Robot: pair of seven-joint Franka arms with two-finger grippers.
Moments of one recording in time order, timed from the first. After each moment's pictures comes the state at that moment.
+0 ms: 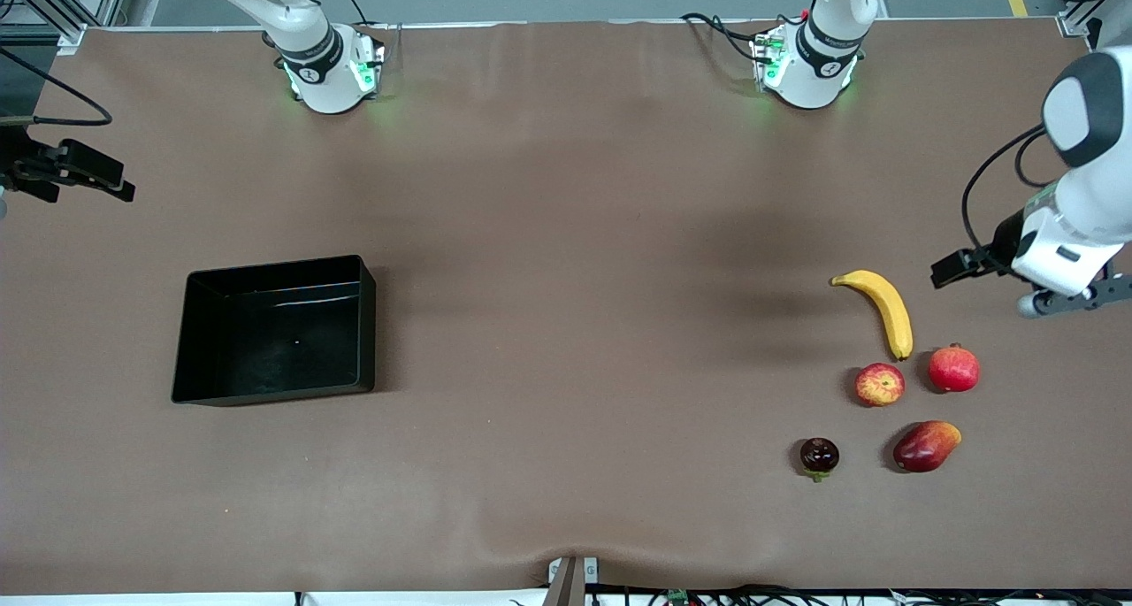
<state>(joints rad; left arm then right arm) 0.07 0.12 -0.04 -1.89 0.03 2.01 -0.16 0.04 0.00 -0.11 -1.54 0.03 1.45 -0.05</state>
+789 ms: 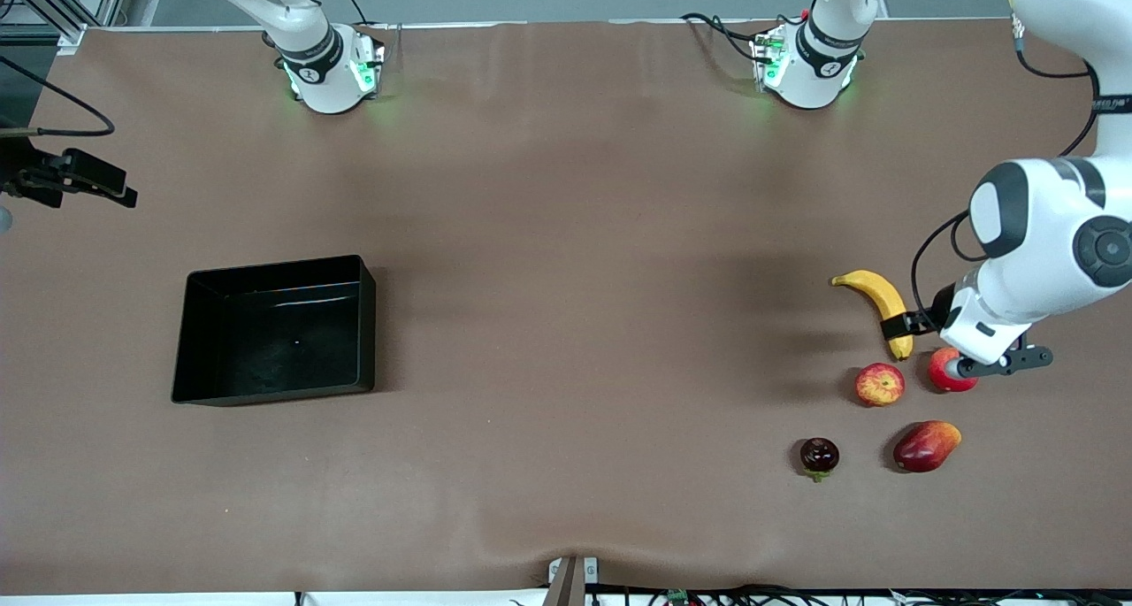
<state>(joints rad) 0.05 0.37 -0.05 -1.82 0.03 2.17 -0.16 0.03 0.03 -0.11 -1.54 0.03 1.45 -0.05</state>
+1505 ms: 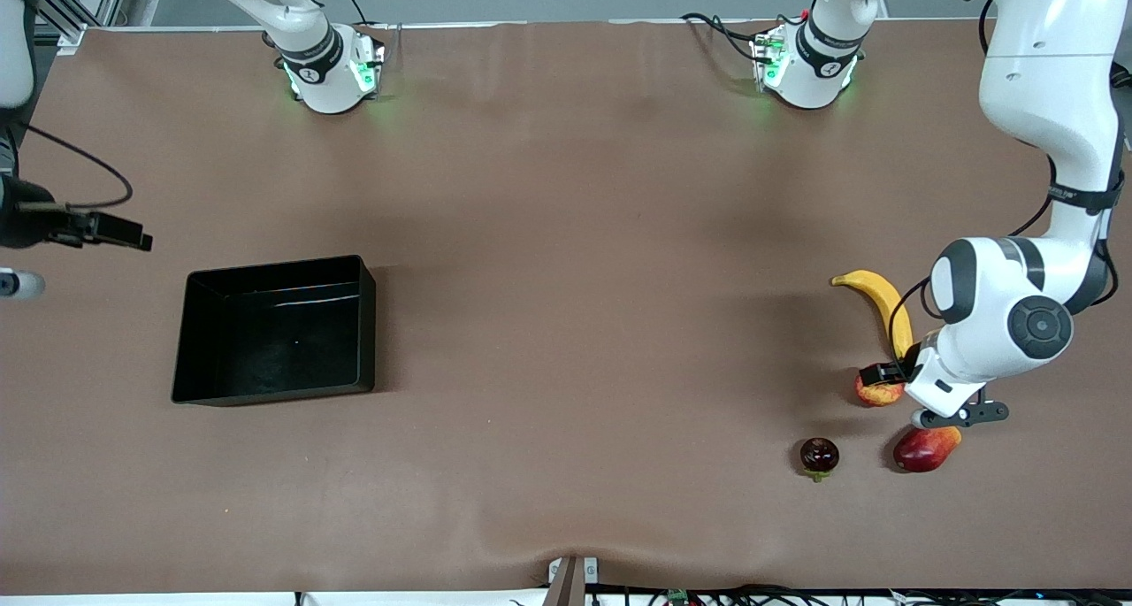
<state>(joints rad) 0.05 0.64 -0.05 -1.66 0.10 2.28 -0.16 -0.02 0.19 -0.12 -1.54 0.03 1.53 -0.05</state>
